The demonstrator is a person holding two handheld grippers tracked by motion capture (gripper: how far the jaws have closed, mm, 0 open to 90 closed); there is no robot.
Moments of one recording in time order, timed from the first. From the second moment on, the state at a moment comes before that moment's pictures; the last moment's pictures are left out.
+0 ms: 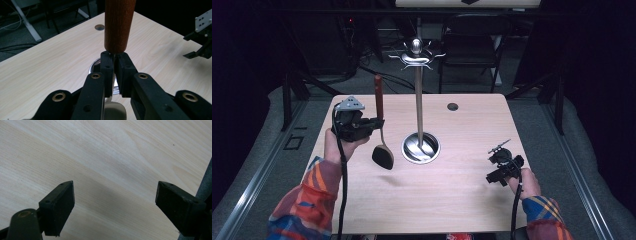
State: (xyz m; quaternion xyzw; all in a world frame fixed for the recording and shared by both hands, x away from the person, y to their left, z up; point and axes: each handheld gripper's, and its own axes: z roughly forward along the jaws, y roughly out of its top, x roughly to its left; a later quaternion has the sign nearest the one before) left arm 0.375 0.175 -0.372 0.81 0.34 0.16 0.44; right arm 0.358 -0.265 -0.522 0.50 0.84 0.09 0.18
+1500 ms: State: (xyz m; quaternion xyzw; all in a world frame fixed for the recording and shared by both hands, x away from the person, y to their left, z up) left arm 0.386 0.150 -0.347 0.82 0.30 0.16 0.45; right arm 0.357 -0.268 -0.523 0.51 0.84 0.09 0.17
